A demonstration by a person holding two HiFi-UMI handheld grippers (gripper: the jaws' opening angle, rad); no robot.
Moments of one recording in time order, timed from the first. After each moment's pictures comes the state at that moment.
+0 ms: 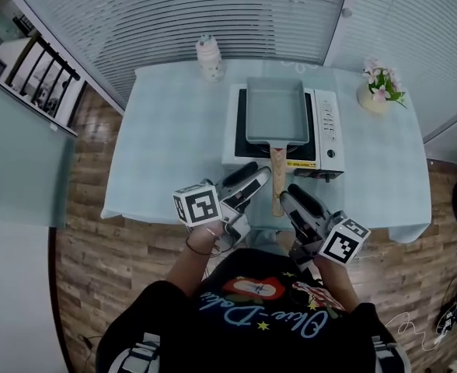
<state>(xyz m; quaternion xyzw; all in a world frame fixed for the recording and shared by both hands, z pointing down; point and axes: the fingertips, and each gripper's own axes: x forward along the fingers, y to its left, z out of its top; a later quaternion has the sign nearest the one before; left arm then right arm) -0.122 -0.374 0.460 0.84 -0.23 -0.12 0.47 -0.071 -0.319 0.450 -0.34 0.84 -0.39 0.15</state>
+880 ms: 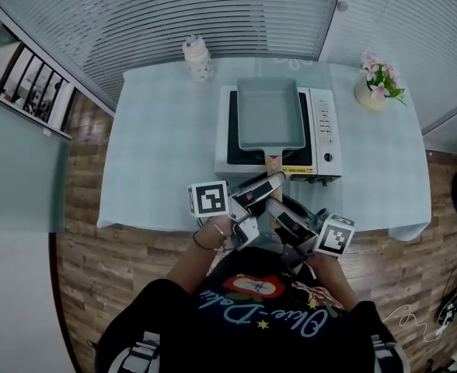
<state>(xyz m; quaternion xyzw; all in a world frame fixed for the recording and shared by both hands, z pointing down) -0.068 -0.384 0.483 0.79 -0.13 -0.12 0.59 -0.096 -0.334 0.470 -0.26 0.80 -0.50 0.19</state>
